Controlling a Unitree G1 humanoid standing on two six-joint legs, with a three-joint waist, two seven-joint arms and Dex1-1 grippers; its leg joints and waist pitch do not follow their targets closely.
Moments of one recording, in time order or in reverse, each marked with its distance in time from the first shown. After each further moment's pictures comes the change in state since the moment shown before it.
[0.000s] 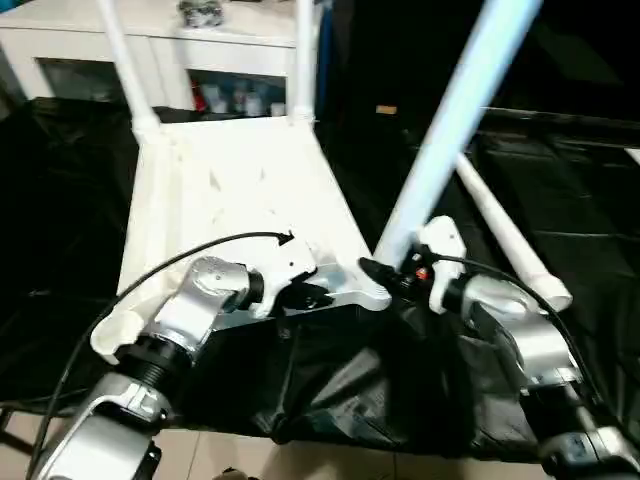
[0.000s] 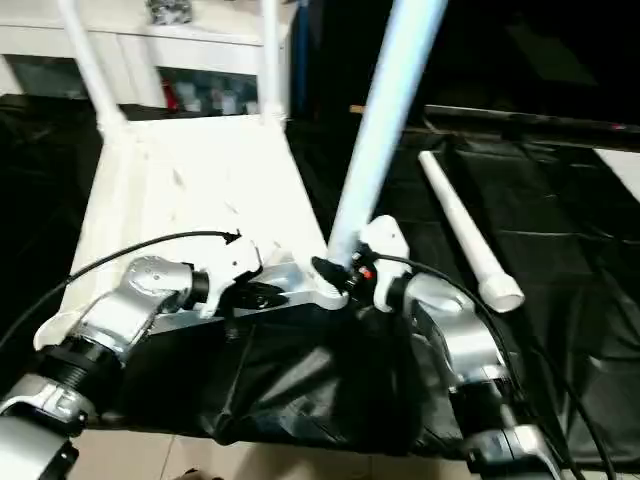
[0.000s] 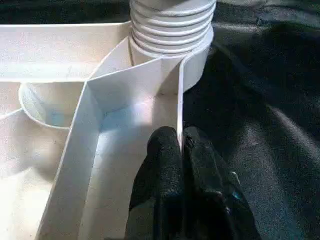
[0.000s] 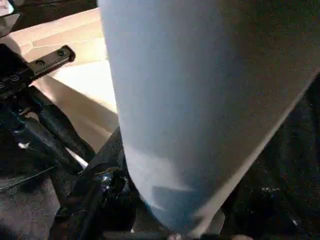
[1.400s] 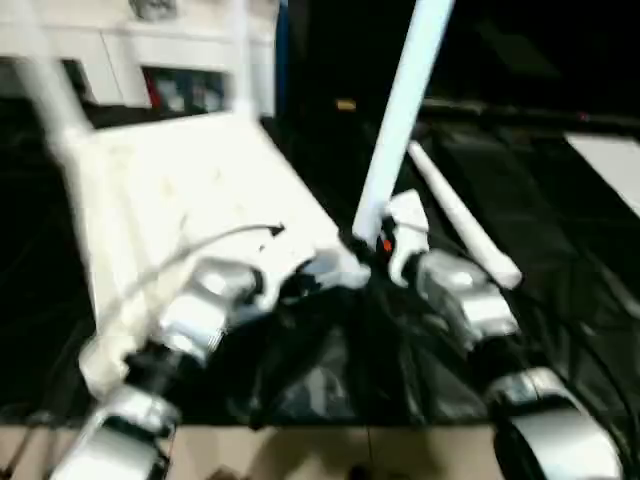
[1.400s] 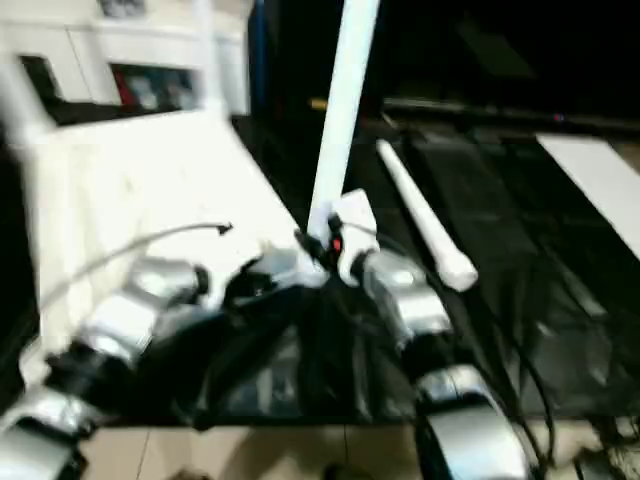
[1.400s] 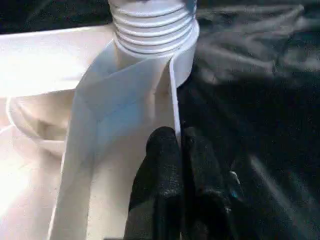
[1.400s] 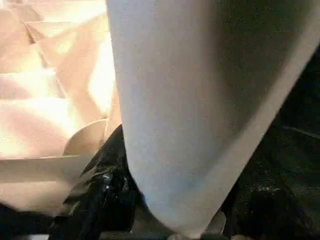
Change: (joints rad) left arm 0.051 -0.133 0.040 -0.190 0.110 0.310 0.265; right arm -0.237 0.186 -0.061 0.367 -0.034 -0.042 -0.331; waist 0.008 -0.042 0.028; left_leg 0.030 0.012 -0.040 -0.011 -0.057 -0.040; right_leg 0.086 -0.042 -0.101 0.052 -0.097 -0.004
